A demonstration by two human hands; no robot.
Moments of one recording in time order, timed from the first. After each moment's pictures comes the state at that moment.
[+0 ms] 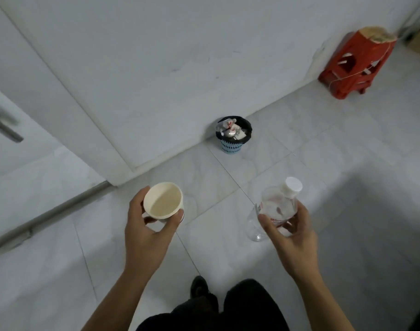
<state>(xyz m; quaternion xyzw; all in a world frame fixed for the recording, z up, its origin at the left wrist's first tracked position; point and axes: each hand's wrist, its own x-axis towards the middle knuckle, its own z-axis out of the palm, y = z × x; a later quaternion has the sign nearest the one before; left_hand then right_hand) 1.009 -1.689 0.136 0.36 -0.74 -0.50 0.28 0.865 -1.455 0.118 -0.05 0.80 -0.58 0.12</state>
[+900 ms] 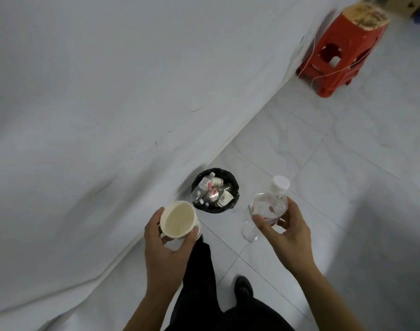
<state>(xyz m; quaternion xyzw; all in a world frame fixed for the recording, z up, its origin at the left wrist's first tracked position) 0.382 -1.962 0.073 0.33 -0.74 -0.56 0.16 0.277 -1.741 0.073 0.06 0.82 -0.55 0.15</state>
